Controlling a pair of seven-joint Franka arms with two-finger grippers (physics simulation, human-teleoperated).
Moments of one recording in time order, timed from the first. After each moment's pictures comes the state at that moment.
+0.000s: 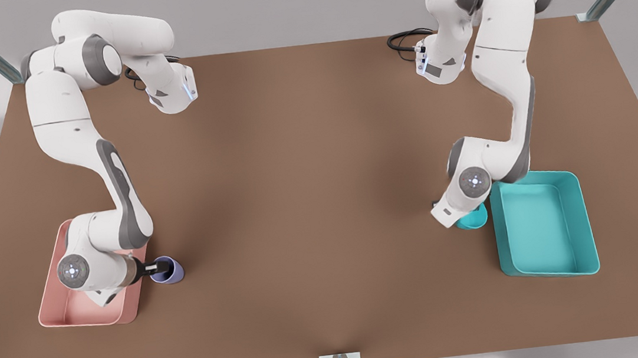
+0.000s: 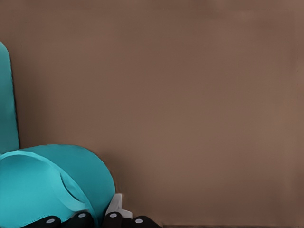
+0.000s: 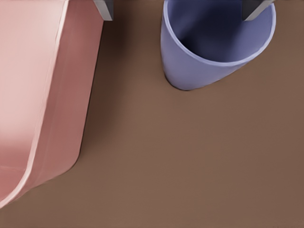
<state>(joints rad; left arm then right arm) -0.23 0.45 -0.01 -1.84 0.16 2.22 -0.20 -0.13 0.71 0.16 -1.45 -0.07 2.02 -0.02</state>
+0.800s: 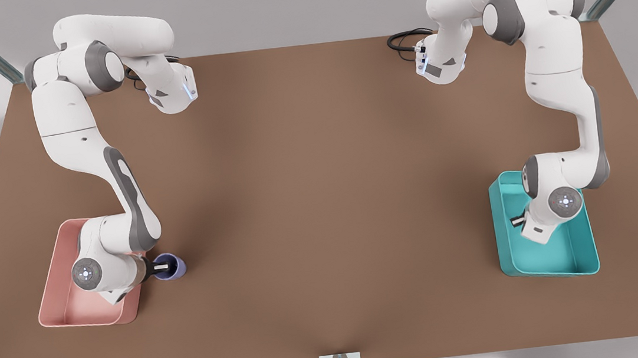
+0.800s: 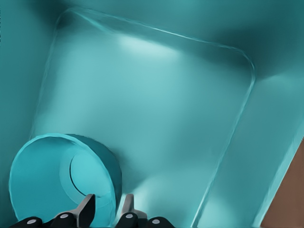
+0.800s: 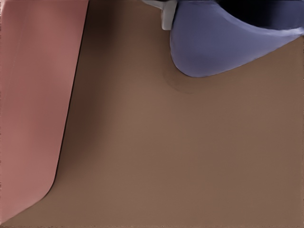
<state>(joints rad) 0.05 0.63 0.06 -1.70 0.25 2.23 -0.30 -0.12 0.76 0.16 -1.47 -0.07 2.05 0.01</state>
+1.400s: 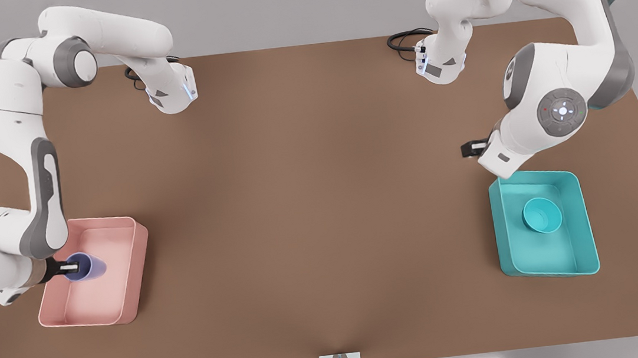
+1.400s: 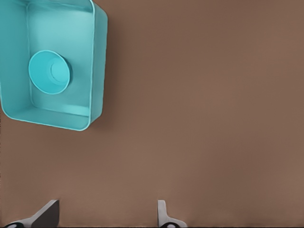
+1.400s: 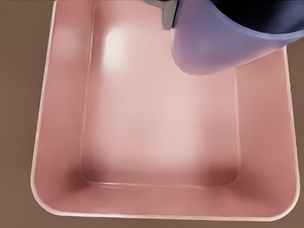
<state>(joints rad) -0.10 0.26 -0.16 -1.37 0.08 1.31 -0.28 -0.33 0.70 0.08 -1.33 -0.09 1.86 -0.20</state>
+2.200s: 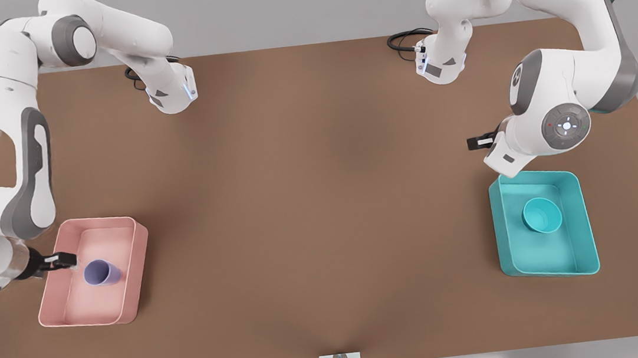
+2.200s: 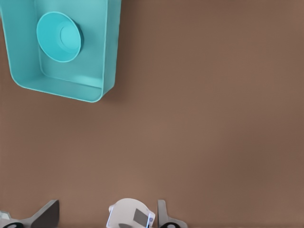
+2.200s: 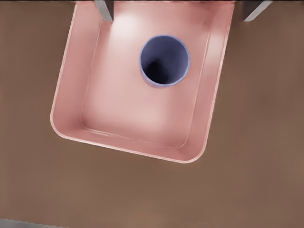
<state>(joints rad) -0.07 0.27 -0.16 -1.37 0.09 1.20 -0.30 -0.32 0.47 0.15 -1.34 -0.07 1.78 -0.32</state>
